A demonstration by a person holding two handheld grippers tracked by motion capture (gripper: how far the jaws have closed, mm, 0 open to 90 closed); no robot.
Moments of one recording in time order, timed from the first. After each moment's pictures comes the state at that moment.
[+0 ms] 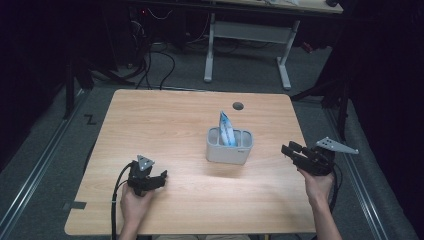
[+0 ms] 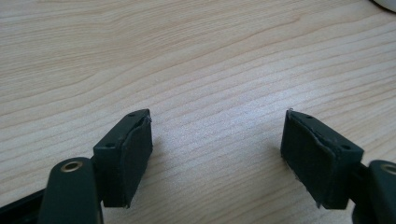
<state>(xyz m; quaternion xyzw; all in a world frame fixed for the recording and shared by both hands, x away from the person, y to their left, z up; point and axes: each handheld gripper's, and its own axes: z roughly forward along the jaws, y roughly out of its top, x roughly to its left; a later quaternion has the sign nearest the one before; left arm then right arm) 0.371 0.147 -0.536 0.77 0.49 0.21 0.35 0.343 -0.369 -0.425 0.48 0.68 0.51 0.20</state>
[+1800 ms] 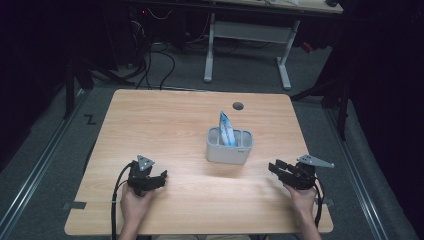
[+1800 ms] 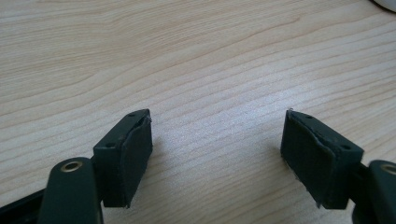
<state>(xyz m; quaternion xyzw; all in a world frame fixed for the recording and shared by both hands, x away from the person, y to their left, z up) 0.371 0.147 -0.536 0.77 0.49 0.21 0.35 0.336 -0.349 -0.495 0.51 0.70 0.47 0.16</state>
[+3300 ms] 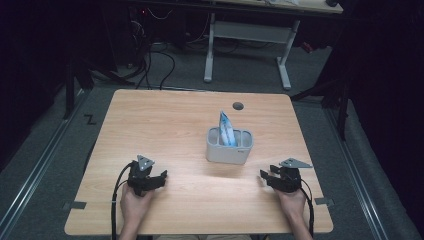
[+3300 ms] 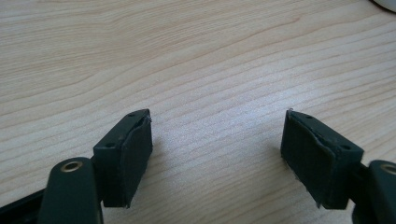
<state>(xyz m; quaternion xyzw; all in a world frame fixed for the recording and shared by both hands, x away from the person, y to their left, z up) 0.371 0.147 -0.536 0.77 0.49 0.21 0.35 0.346 -0.323 -0.529 0.52 0.75 0.37 0.19</state>
